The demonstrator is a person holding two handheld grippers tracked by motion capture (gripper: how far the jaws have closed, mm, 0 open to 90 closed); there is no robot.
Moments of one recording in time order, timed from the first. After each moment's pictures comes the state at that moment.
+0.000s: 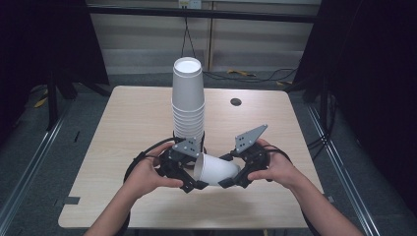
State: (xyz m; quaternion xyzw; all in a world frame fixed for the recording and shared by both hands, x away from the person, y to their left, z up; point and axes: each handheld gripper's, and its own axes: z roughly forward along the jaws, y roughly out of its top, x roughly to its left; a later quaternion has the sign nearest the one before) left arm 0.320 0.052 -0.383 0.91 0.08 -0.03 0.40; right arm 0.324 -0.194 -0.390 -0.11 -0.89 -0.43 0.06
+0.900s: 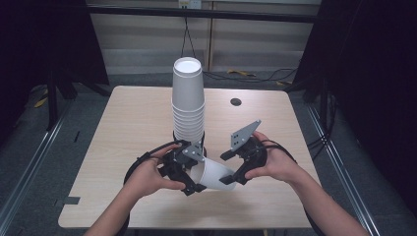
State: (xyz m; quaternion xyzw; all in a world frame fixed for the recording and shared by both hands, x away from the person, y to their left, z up) left arm 0.316 0.041 -0.383 0.94 0.07 0.00 0.33; right arm 0.326 -0.184 -0.370 -0.11 -0.93 -0.35 0.03
